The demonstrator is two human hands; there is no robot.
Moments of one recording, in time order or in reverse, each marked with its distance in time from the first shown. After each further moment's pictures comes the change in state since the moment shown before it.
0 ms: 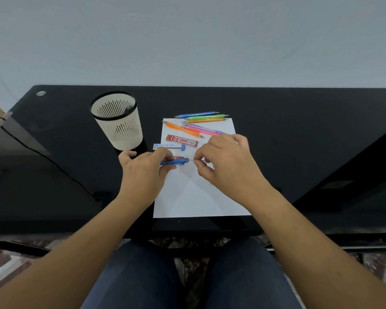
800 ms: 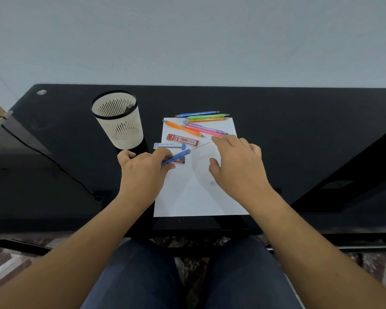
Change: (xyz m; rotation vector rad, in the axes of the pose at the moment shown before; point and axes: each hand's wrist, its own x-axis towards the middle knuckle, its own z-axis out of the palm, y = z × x) left_hand 0.001 0.001 -0.001 0.121 -0.015 -0.023; right_hand -0.002 0.008 0.004 -0.131 -0.177 0.286
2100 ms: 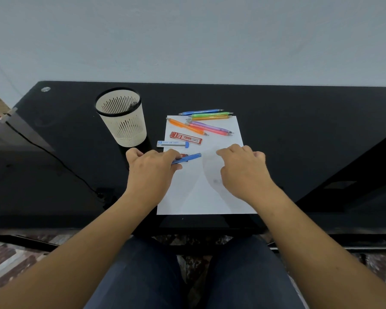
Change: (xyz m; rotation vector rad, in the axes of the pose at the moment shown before) left_hand -0.001 0.010 -0.005 0.138 -0.078 0.046; right_hand 0.004 0.009 0.011 -0.083 -0.224 -0.001
